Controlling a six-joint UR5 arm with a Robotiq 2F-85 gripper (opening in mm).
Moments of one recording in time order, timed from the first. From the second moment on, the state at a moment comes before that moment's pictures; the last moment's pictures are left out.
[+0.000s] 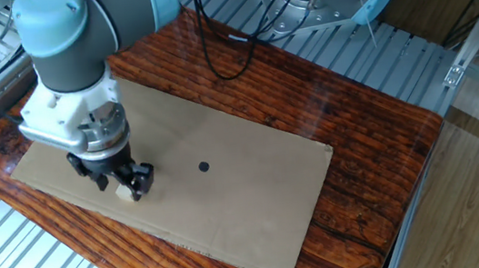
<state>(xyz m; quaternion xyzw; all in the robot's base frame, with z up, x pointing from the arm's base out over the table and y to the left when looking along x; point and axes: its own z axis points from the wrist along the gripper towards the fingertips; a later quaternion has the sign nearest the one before) 0.659 -0.032 0.034 -0.13 0.99 -0.01 0.07</state>
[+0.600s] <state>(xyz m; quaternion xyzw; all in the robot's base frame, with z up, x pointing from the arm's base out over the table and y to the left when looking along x) 0.657 -0.030 0.023 -0.12 0.99 0.00 0.06</state>
